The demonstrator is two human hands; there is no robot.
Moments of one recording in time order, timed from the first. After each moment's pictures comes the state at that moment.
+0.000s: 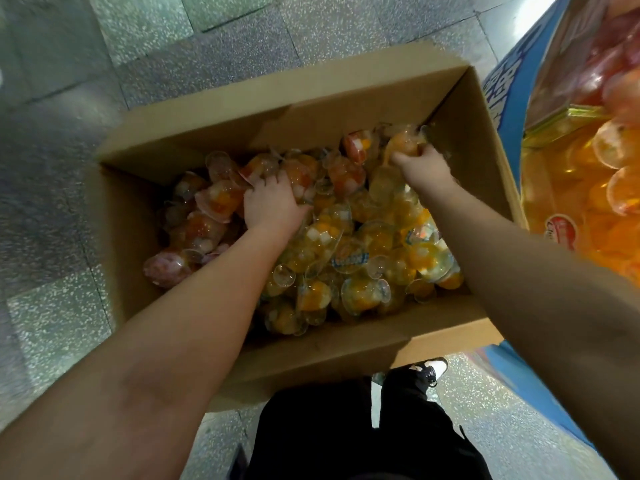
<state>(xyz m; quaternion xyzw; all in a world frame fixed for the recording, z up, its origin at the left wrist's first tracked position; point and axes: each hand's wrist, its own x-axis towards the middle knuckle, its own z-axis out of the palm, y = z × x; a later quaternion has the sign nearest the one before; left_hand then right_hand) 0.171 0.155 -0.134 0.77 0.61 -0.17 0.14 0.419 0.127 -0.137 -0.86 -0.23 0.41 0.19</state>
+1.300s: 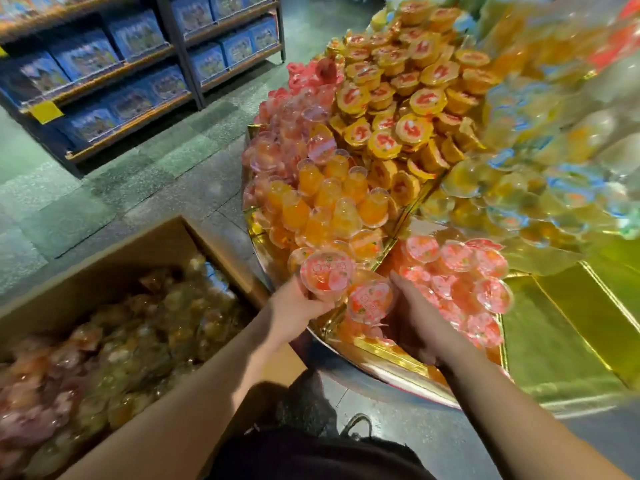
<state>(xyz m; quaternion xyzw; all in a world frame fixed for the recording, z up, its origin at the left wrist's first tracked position) 0.470 -0.174 0.081 0.72 0.32 0.03 0.62 0.604 -0.341 0.080 -0.60 -0.04 0.53 0.60</state>
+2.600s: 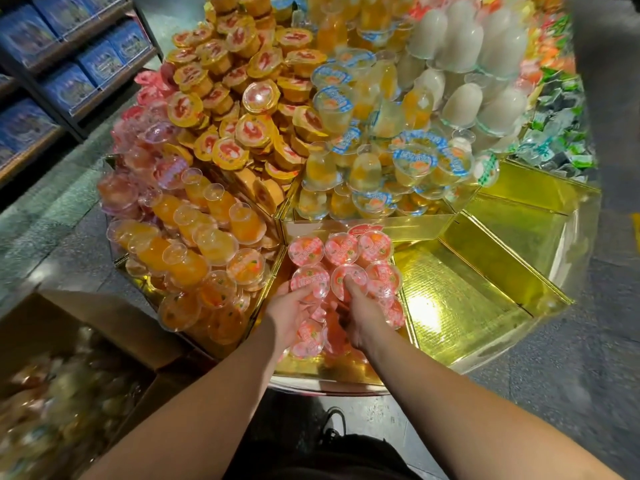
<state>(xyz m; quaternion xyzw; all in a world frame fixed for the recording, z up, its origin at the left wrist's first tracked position) 0.655 -0.290 -0.006 0.42 0.43 -0.04 0.79 0.706 -0.415 -0.005 -0.54 0.32 0.37 0.68</state>
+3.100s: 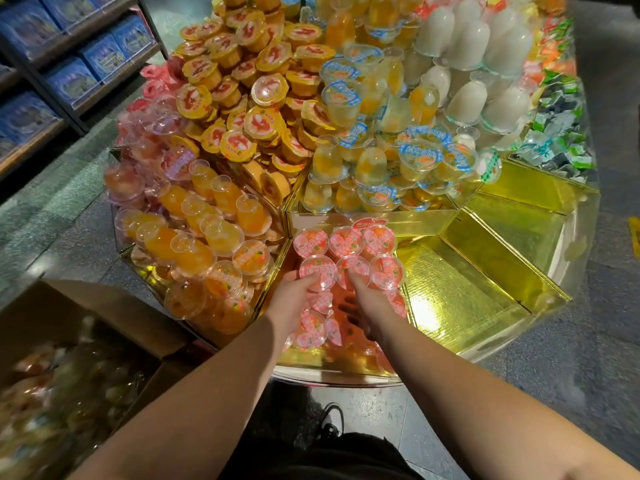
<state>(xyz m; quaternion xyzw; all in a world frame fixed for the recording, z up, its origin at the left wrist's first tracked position) 0.658 -0.285 -0.012 0.51 0.44 -0.08 0.73 0.704 -0.426 0.006 -0.67 0.22 0.42 0.57</state>
